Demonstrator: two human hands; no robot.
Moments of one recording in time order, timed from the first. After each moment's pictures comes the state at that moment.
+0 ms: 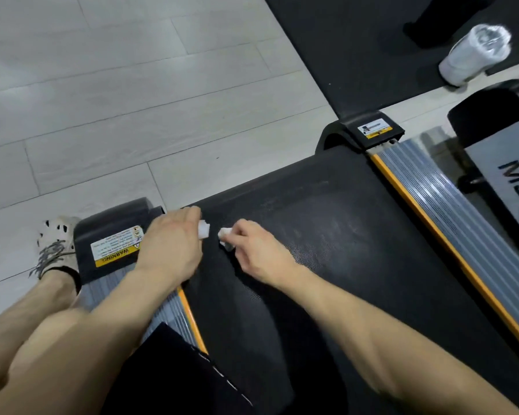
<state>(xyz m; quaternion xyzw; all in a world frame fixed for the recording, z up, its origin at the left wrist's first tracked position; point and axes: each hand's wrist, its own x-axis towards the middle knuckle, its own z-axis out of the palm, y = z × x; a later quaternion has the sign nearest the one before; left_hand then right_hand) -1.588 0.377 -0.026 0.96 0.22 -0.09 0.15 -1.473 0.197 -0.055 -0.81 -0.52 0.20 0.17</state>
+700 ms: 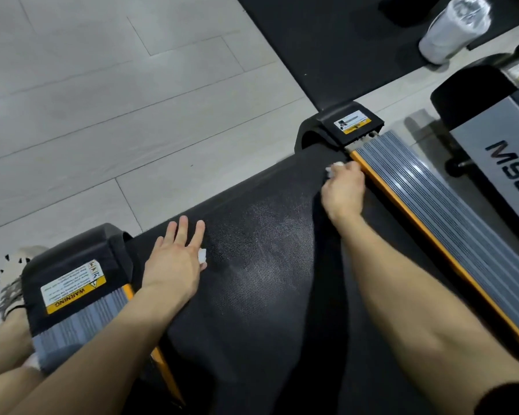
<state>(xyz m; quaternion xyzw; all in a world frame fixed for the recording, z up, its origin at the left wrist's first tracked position) -1.532 0.350 -0.085 0.94 0.17 -0.29 0.10 -1.265 0.108 -0.056 -0.99 -0.05 0.01 0.10</state>
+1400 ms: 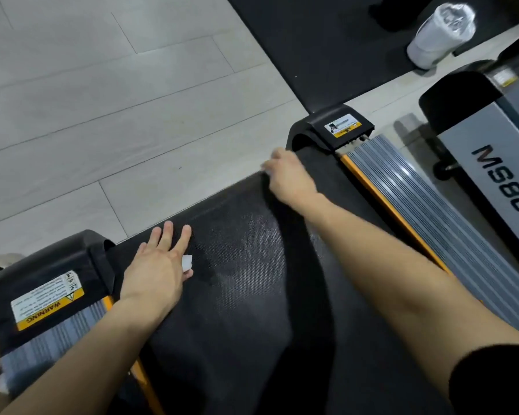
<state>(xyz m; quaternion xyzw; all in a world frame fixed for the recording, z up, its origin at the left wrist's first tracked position) -1.533 0.355 -0.090 0.94 0.16 -0.28 0.08 -1.259 0.184 -0.061 -0.93 -0.33 0.13 0.06</state>
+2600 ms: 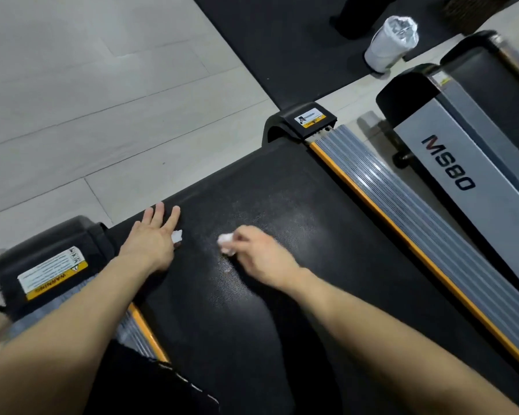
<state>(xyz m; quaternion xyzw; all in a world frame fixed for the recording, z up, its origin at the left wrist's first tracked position) -1.525 0.365 -0.083 0.93 0.14 -0.32 0.10 -1.448 0.107 -0.043 -0.84 -0.47 0.17 0.19</state>
